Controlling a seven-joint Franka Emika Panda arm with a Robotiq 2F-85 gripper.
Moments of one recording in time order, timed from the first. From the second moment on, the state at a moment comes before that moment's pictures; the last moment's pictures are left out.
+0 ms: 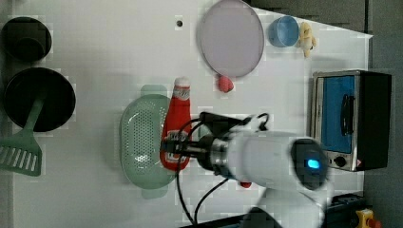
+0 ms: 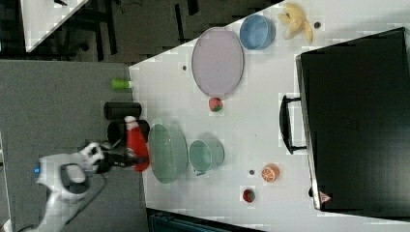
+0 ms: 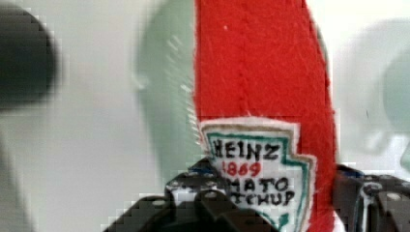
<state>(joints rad) 0.04 0.23 0.70 -2.08 -0.06 0.73 0.17</state>
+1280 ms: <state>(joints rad) -0.14 0.28 0.09 -1.82 -0.04 0.44 -0.34</state>
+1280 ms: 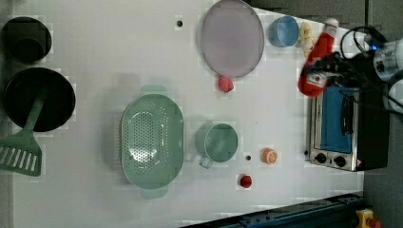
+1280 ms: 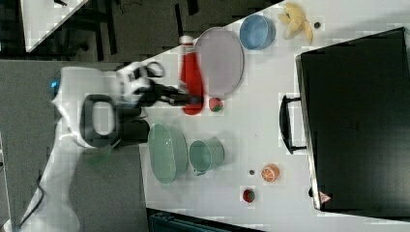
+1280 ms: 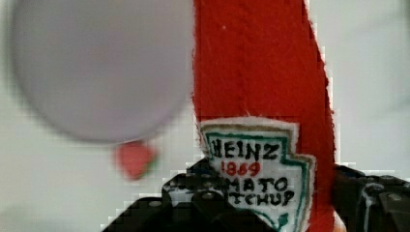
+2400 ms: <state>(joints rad) -0.15 0.36 0.08 -2.28 -0.05 0.85 -0.46</state>
